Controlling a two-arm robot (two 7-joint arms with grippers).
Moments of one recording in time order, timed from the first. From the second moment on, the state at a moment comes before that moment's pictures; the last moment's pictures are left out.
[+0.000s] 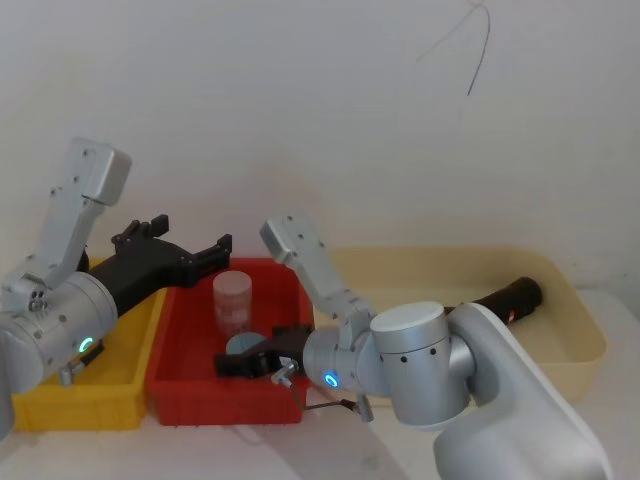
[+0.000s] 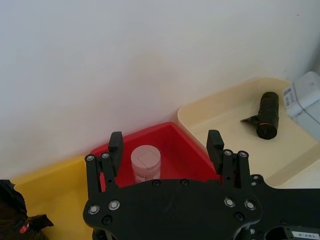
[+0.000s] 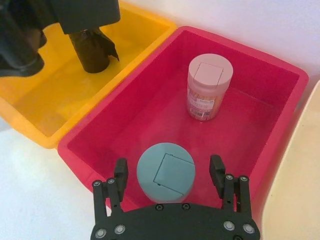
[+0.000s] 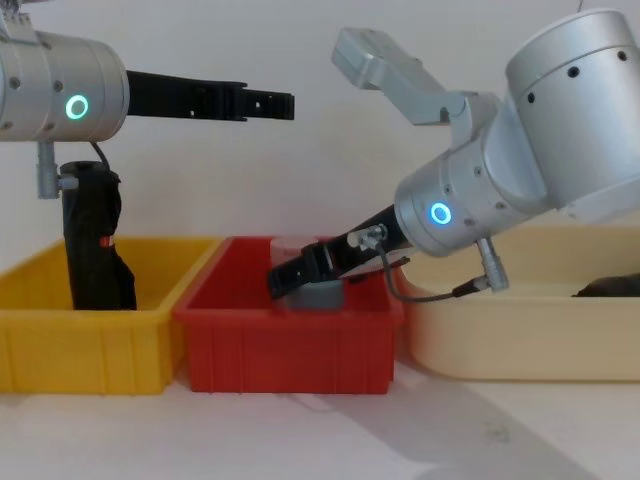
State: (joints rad) left arm -0.51 0.32 0.37 -1.60 -0.44 0.42 -0.21; right arm 0.61 -0.01 -0.44 -1.29 0.09 0.79 0.30
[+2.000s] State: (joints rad) left arm -0.51 0.32 0.37 -1.60 -0.44 0.42 -0.21; right arm 0.69 -0.07 -0.11 -1.31 0.10 0.61 0.10
